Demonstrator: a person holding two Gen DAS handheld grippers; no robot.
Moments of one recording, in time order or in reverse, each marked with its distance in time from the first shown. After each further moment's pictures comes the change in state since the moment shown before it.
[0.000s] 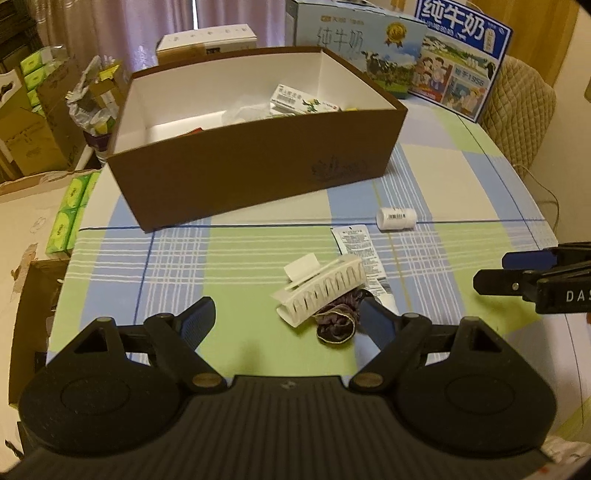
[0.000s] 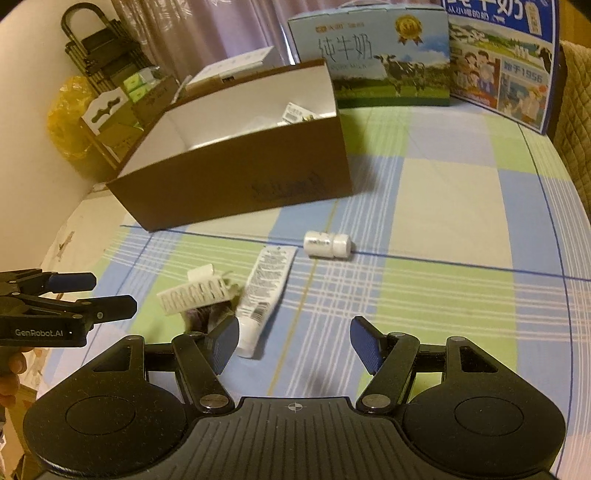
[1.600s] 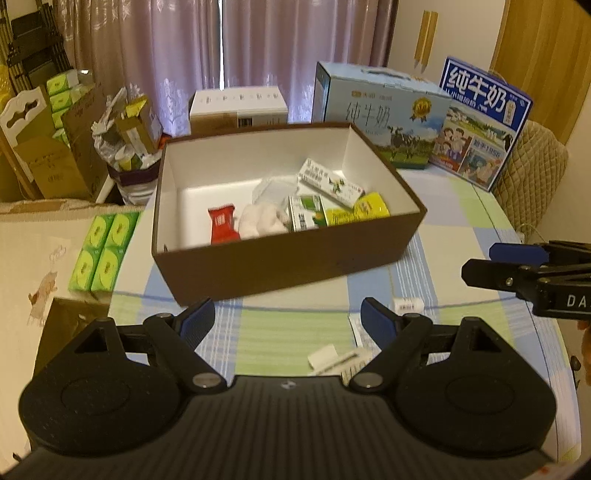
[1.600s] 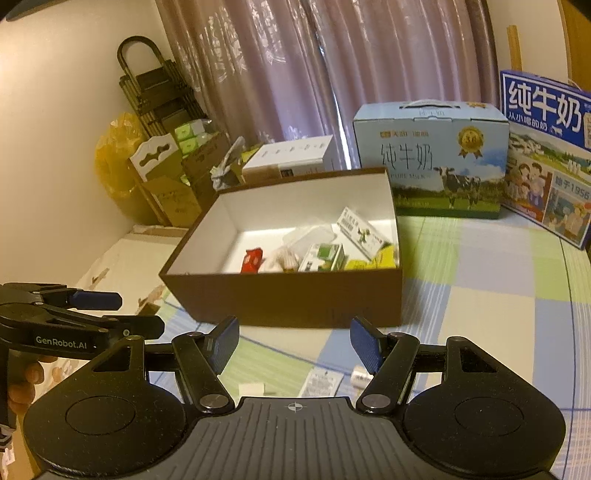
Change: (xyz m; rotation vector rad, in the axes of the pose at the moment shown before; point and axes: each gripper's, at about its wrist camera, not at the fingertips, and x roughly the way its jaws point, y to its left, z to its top) left arm -0.045 0.024 0.068 -0.075 -0.107 0.035; right arm -0.025 0.036 0.083 -0.136 -0.194 0.122
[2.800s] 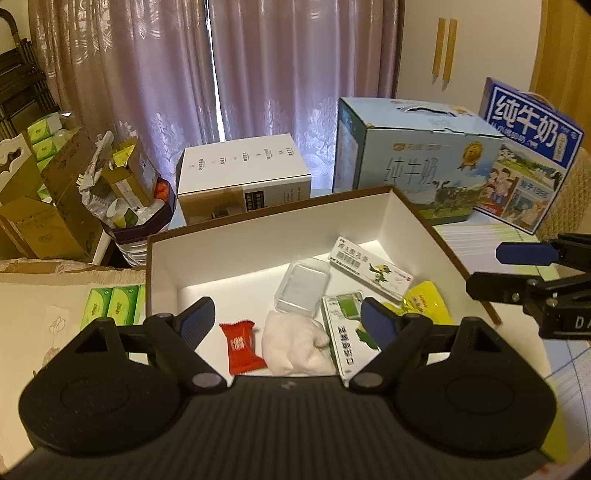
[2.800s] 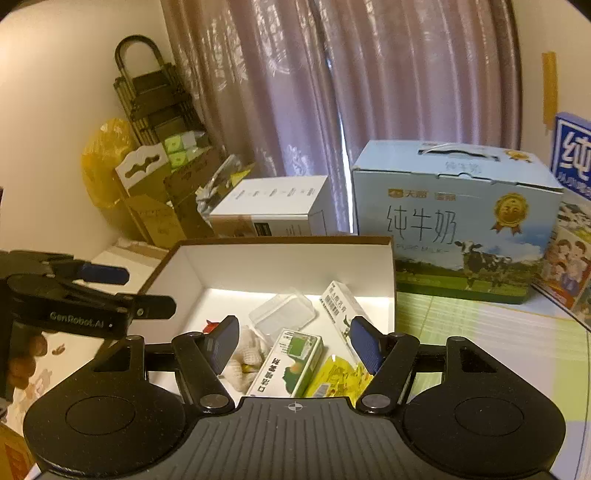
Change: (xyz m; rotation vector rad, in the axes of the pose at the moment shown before) left arm 0.101 0.024 0.134 0.083 -0.065 0.032; right arm 0.098 -0.036 0.107 -0.068 -0.061 -0.011
